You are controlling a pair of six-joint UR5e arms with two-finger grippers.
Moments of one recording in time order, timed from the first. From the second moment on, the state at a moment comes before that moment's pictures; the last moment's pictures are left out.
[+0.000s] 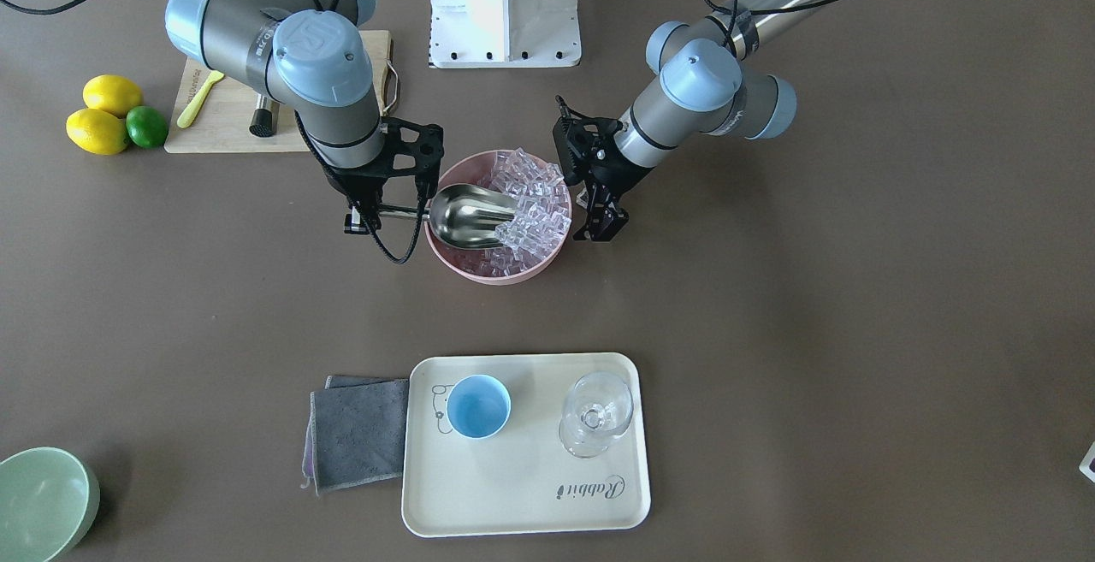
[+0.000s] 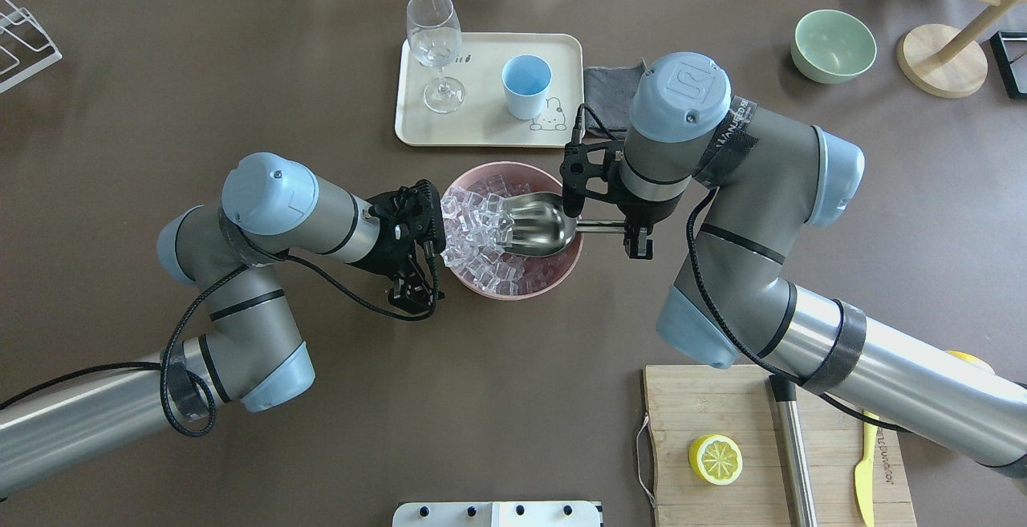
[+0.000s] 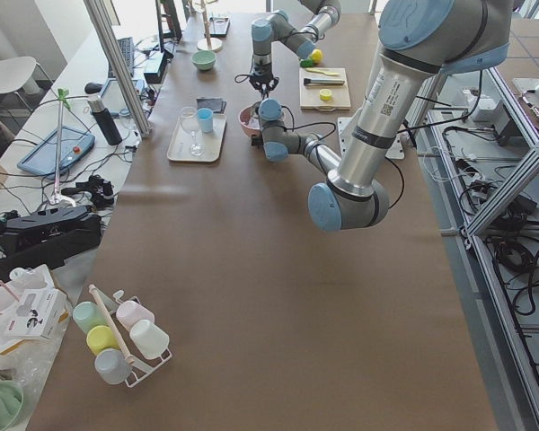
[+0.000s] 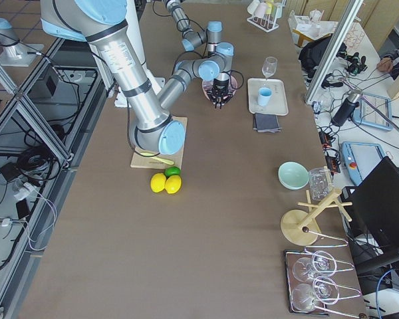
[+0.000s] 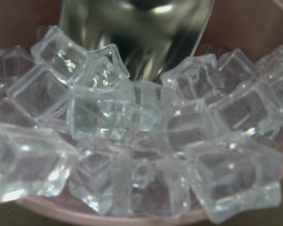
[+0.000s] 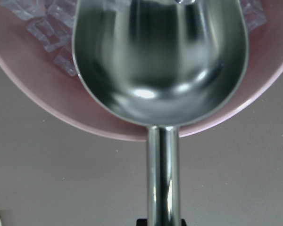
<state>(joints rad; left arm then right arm) -0.54 -2.11 -1.49 -2.30 -2.02 0.03 0.63 -0.97 1.71 -1.72 1.98 -0.42</state>
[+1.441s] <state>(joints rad) -0.54 -2.11 -1.49 -2.30 -2.02 0.03 0.69 -0.98 1.74 -1.64 2.09 -0.36</state>
